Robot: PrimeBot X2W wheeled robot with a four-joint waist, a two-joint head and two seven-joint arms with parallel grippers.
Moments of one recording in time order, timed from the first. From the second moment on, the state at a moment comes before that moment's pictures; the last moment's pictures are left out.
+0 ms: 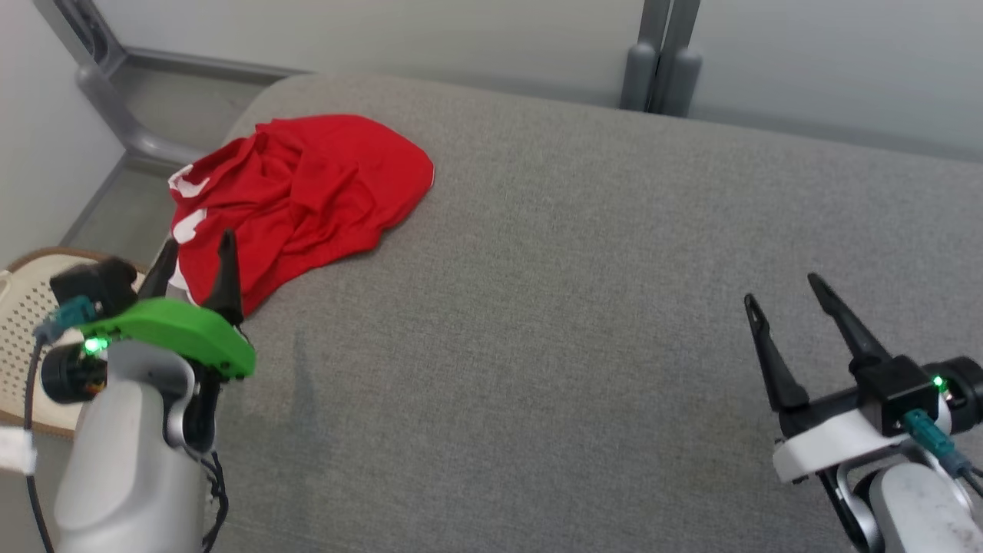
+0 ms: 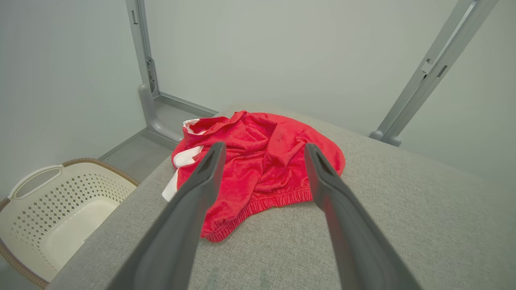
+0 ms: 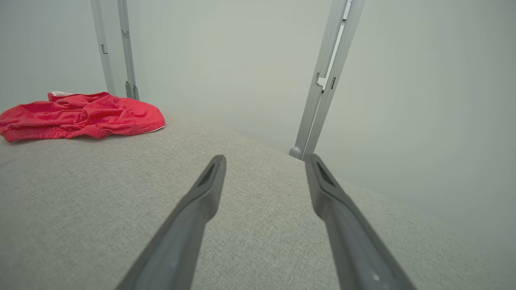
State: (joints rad) left arm -0.44 0.15 0.00 0.53 -0.41 -0.13 -0.05; right arm -0.07 -0.21 0.08 0.08 0.02 0.13 -0.26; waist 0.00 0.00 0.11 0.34
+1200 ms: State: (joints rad) left arm -0.50 0.24 -0.35 0.21 -0.52 -0.12 0.19; right arm 0.02 -0.07 0.05 0.10 0.08 0.13 -0.26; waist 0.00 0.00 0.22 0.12
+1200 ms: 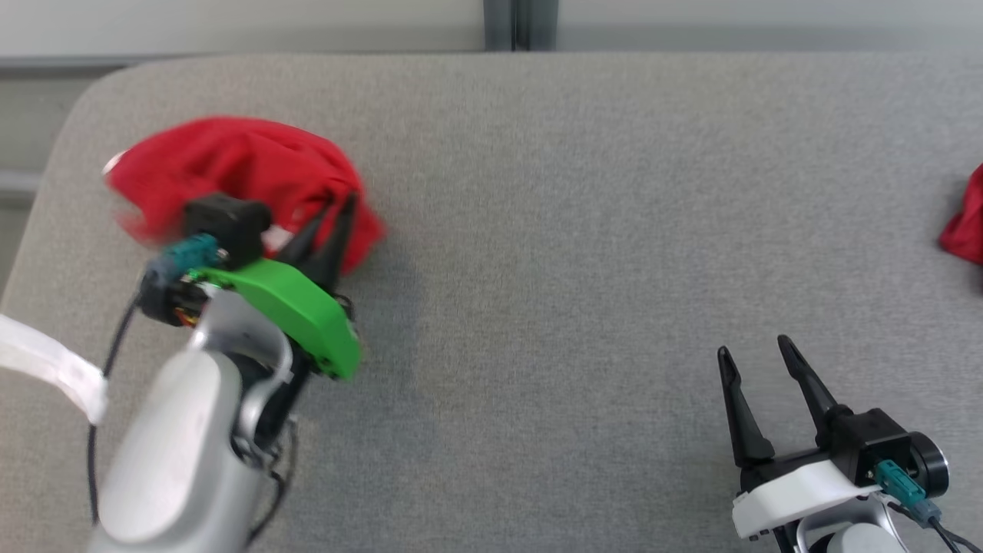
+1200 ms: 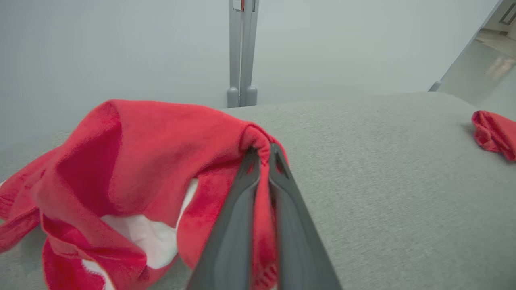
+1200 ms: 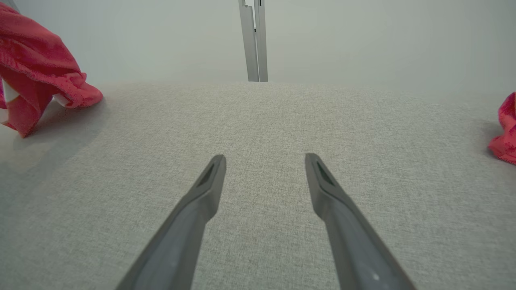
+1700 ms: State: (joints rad) left arm -0.36 0.09 -0.56 -0.41 -0.64 -0.06 0.41; right arm 0.03 -0.05 0.04 0.09 0.08 0.13 -0.26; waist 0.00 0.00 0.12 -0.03
